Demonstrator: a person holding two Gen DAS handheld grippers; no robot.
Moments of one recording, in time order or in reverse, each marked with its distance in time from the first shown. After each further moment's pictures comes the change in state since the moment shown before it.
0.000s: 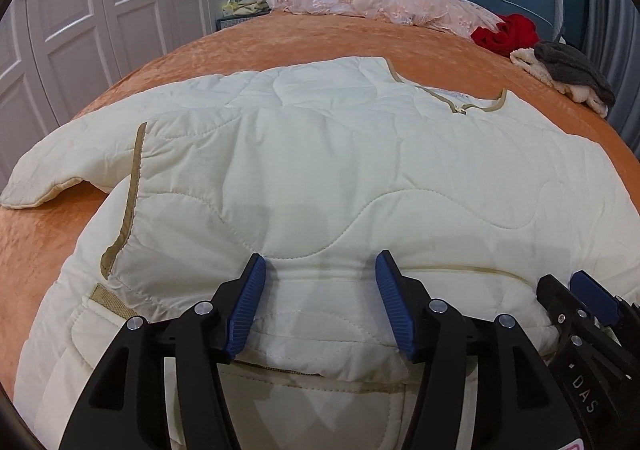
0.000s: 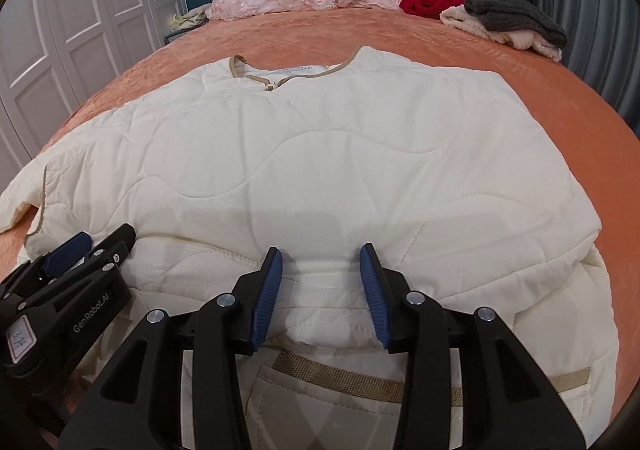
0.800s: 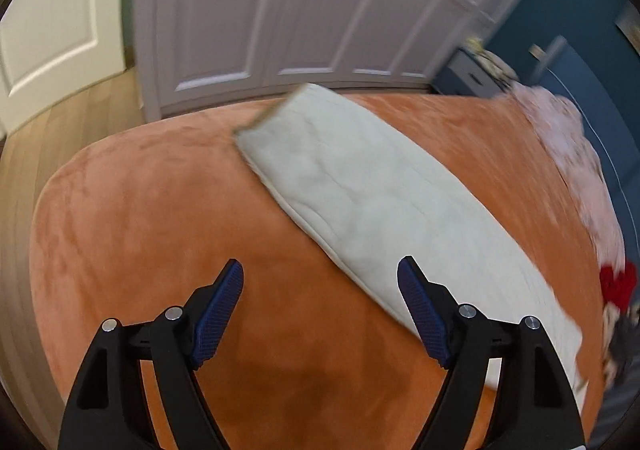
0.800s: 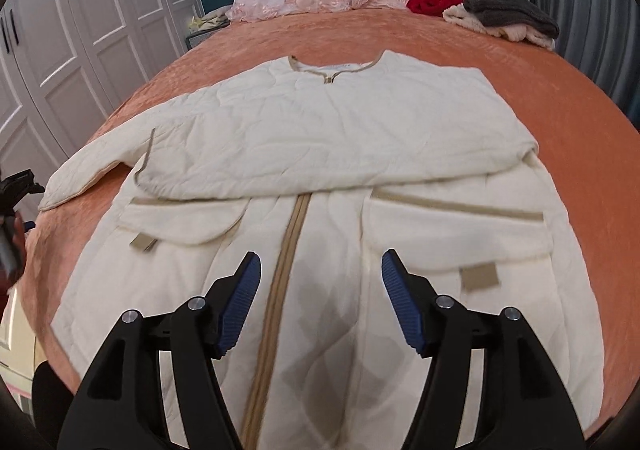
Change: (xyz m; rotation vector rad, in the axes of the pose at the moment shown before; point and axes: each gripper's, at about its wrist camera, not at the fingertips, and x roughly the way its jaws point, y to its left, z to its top) left arm -0.037 0.461 0.026 -0.828 0.040 0.184; right arm -0.127 0.050 -0.060 0.031 0.025 0.057
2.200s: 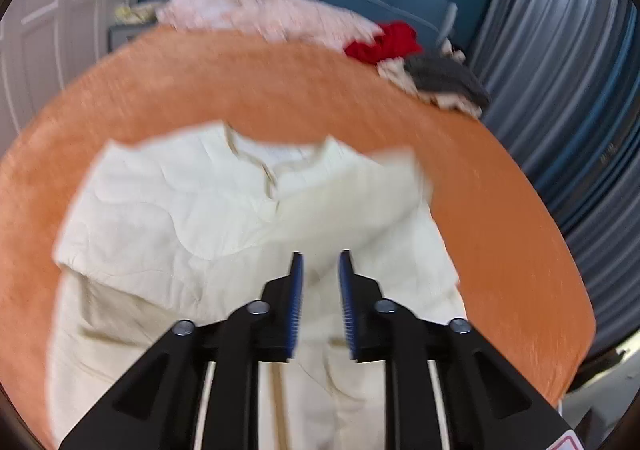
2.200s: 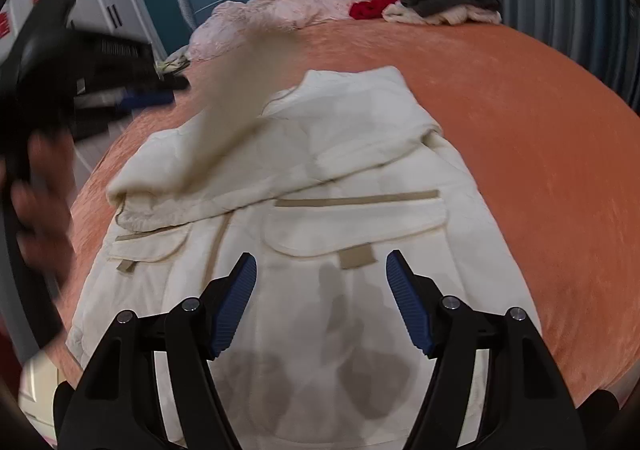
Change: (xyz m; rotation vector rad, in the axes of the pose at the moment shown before) left arm -0.161 -0.367 -0.349 0.926 0.209 -0.598; right arm -0.046 -0.090 -0.011 0.194 -0.065 -0.024
